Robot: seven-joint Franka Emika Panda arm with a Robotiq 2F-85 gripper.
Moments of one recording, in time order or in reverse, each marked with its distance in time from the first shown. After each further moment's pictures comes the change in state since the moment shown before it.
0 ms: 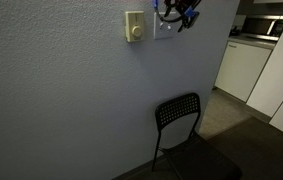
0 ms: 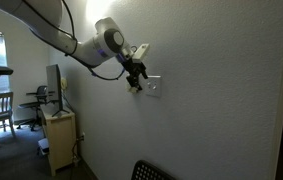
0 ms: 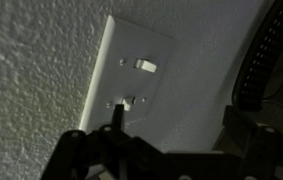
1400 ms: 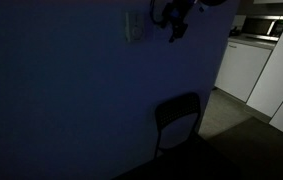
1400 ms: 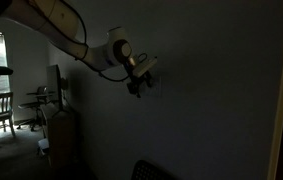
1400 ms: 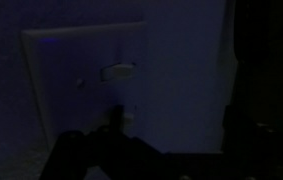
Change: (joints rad) arm -0.006 0.122 0.004 0.105 0.165 -0.046 0.208
